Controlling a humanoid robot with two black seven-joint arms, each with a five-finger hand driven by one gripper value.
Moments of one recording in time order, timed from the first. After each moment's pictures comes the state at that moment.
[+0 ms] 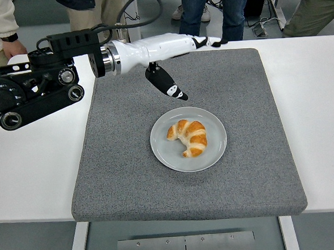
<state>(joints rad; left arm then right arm) -1.40 0.45 -0.10 -1.29 1.13 -0.03 -0.25 -0.13 0.00 0.01 0.13 -0.10 0.02 0.41</state>
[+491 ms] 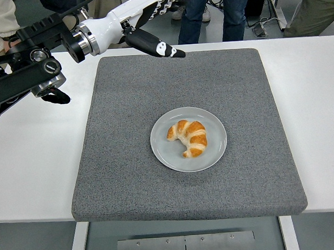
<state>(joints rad) -1.31 0.50 -0.21 -1.24 0.61 0.02 -0.24 -0.13 0.00 0.01 0.13 -0.10 0.02 0.41</state>
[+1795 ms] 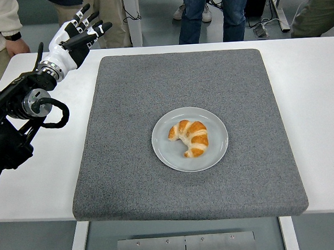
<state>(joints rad) -0.93 0.26 -0.75 -0.71 0.22 -0.10 -0.15 -0.14 0.00 0.01 0.13 -0.10 0.03 0.41</state>
